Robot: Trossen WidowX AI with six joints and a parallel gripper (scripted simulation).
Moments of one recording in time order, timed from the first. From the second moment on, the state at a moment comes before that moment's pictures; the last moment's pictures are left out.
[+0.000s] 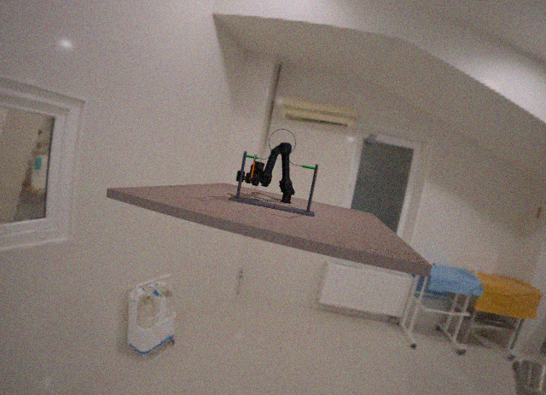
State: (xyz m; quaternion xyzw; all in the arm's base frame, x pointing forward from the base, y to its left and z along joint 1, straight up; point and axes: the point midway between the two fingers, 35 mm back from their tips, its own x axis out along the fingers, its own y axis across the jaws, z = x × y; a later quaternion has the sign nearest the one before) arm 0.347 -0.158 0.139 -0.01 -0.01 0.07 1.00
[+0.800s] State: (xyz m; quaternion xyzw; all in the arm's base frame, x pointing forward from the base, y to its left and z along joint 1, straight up) arm 0.343 -0.132 0.138 0.00 -0.01 0.07 1.00
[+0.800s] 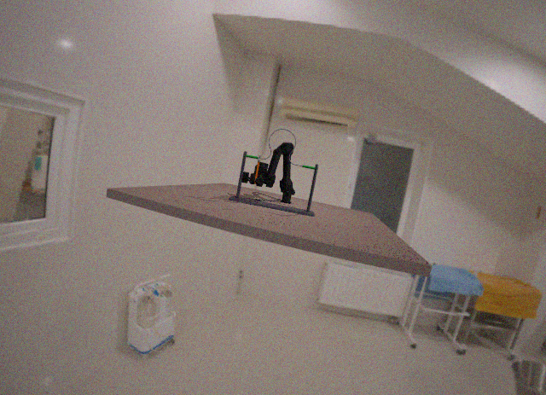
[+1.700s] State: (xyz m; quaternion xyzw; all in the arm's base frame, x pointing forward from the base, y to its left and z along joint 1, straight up) arm 0.327 -0.083 0.144 0.11 0.04 0.07 0.99
